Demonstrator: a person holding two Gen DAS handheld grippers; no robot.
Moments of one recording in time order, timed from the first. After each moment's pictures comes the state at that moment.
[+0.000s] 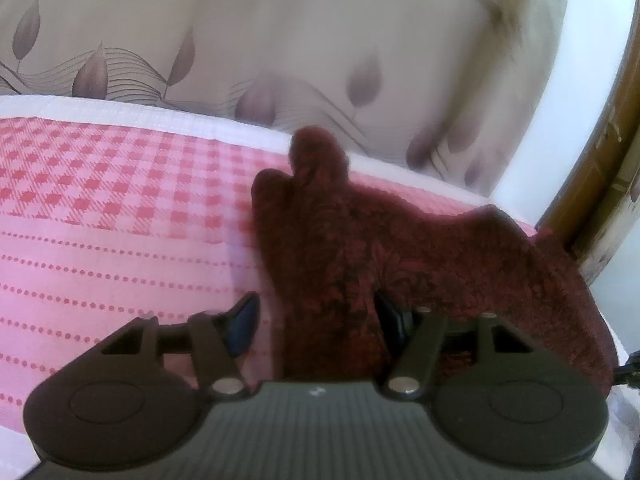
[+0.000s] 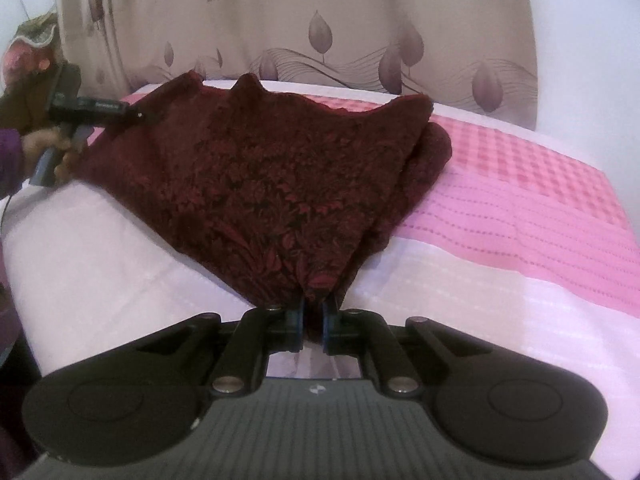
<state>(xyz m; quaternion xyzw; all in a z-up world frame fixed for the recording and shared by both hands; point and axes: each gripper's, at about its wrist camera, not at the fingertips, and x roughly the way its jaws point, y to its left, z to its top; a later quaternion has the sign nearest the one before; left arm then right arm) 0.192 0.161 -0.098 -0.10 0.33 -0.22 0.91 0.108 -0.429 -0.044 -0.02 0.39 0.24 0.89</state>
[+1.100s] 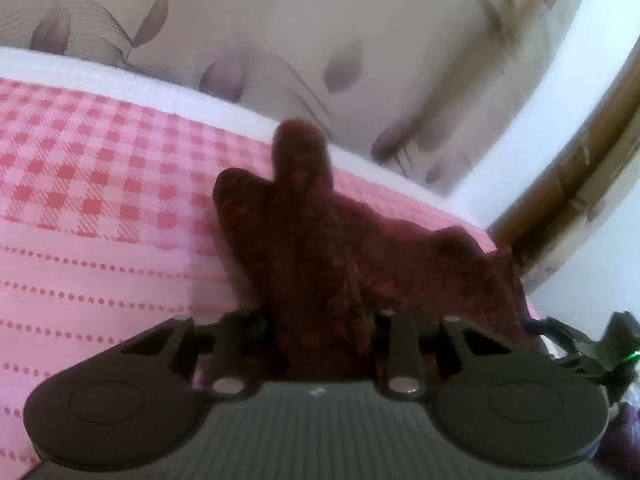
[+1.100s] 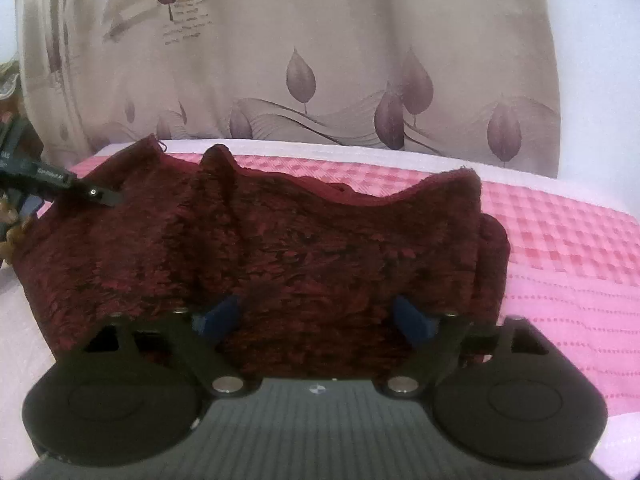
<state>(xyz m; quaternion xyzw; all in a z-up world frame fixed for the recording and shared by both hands) 0.225 0.161 -0.090 -0.16 0.38 -0.28 0.87 0.199 -0.355 -0.068 -0.01 0.32 0.20 0.93</state>
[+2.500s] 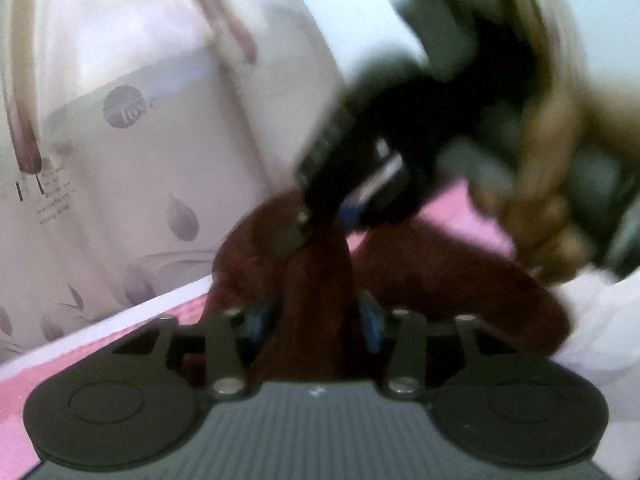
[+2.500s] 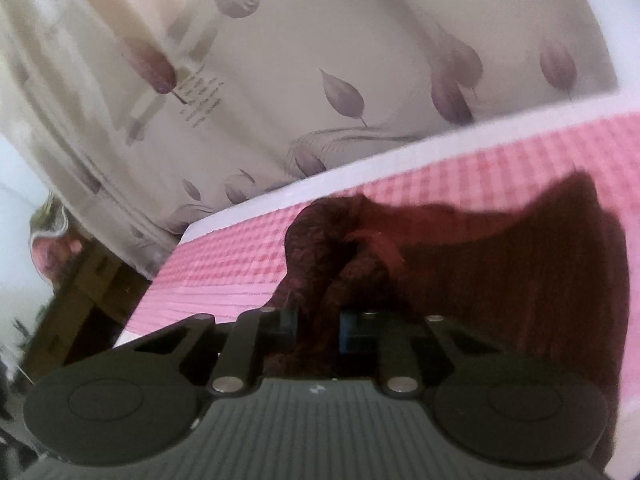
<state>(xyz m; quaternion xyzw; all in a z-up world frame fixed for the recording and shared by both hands) 0.037 -0.081 -0.048 0.18 0.13 -0.23 0.95 0.235 -0.345 0.000 0.23 0.38 0.28 0.85</state>
